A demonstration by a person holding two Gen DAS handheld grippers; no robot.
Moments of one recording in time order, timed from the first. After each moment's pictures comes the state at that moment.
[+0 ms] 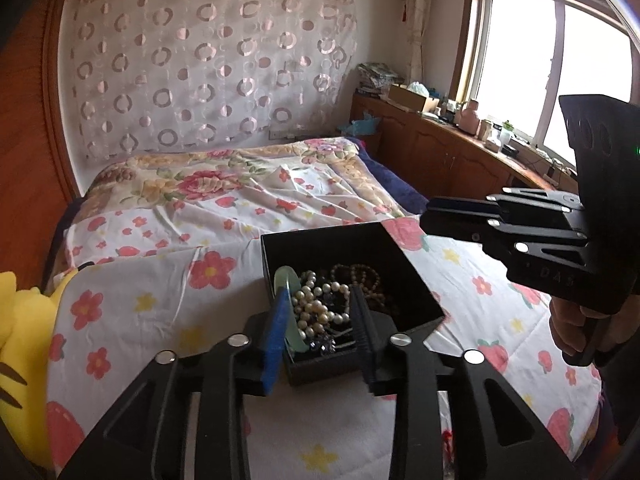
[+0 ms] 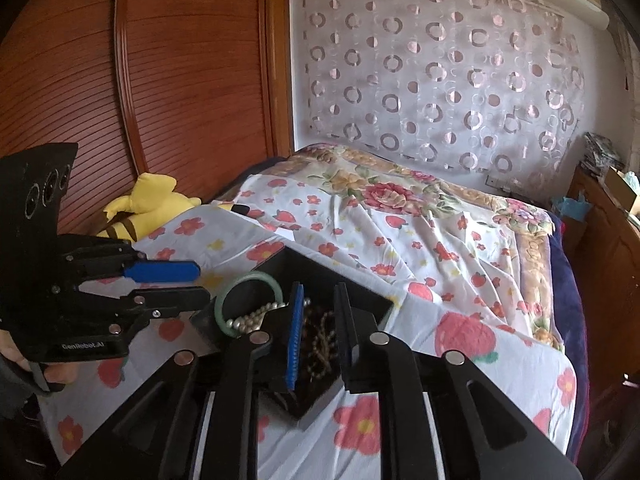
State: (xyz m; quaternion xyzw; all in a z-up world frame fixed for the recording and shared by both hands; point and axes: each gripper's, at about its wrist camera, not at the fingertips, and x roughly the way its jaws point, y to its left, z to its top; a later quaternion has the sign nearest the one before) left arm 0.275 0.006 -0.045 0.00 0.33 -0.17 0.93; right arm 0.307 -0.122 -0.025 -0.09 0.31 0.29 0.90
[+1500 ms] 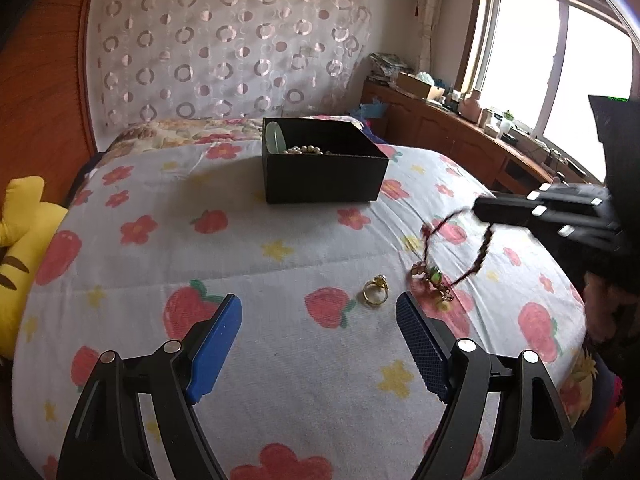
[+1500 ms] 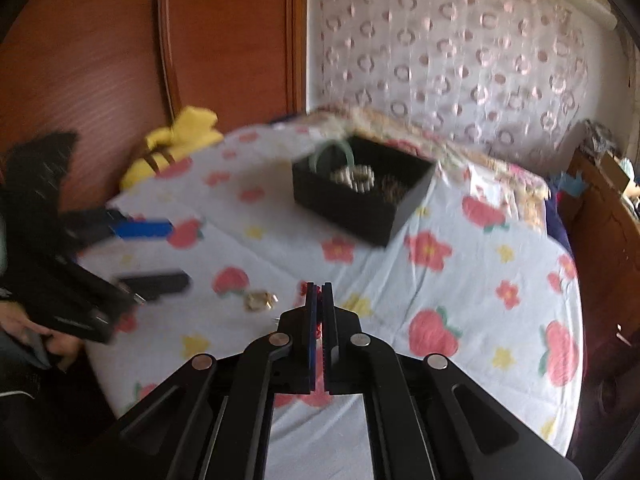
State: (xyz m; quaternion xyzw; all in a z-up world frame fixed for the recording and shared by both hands) left arm 0.121 0.007 -0.101 -0.02 0.36 -0.14 0.92; right arm 0.147 -0.136 -0.052 -0.12 0.34 0.29 0.89
